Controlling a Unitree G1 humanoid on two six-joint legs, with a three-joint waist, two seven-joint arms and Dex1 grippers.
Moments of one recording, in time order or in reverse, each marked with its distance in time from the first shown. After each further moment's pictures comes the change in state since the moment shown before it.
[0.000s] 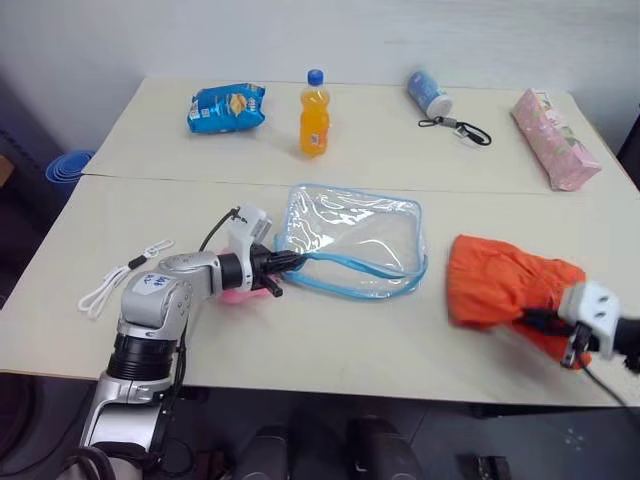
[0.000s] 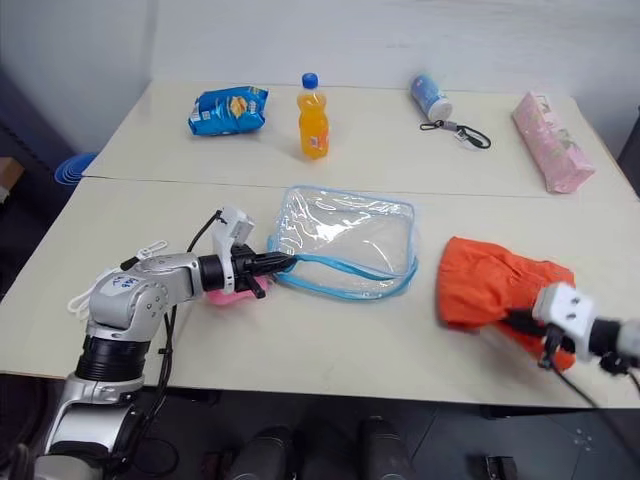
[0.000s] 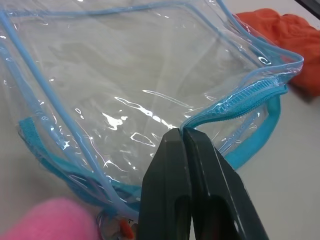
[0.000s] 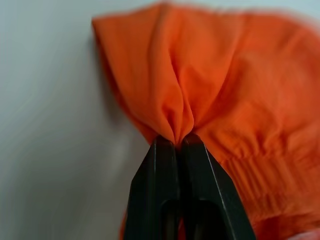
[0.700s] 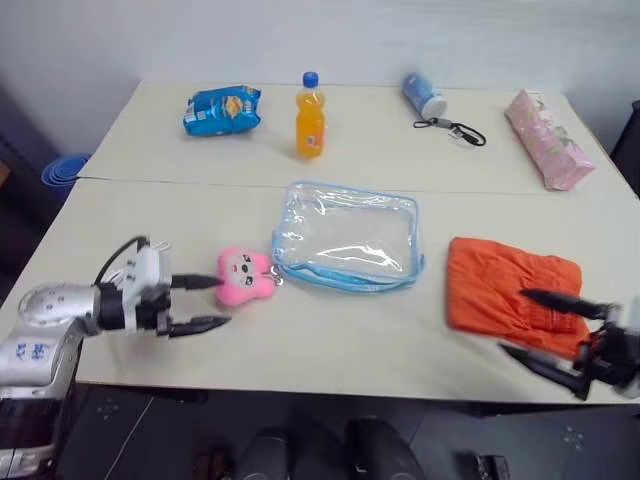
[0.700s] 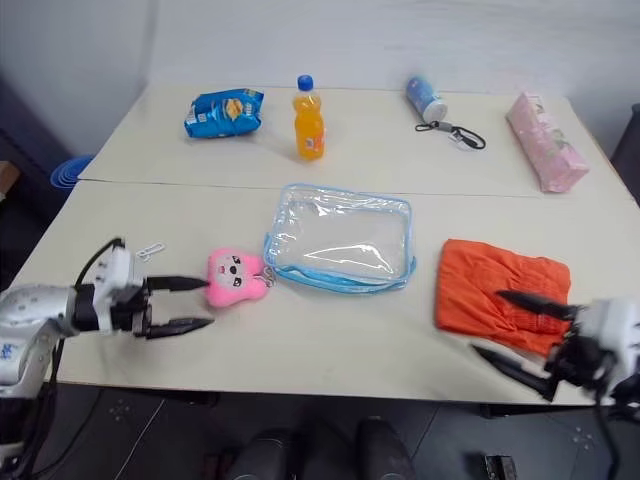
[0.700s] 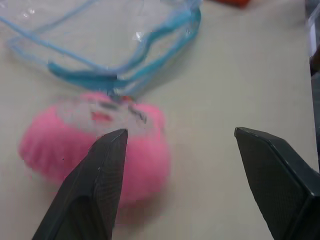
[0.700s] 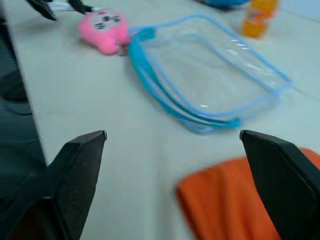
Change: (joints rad) left arm 0.465 0.393 0.211 0.061 0.060 -0.812 -0.600; right arm 0.335 0.174 -0.242 -0.668 0.356 0.289 0.010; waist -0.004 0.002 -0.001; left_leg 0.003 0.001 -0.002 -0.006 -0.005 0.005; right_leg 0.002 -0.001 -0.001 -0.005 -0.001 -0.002
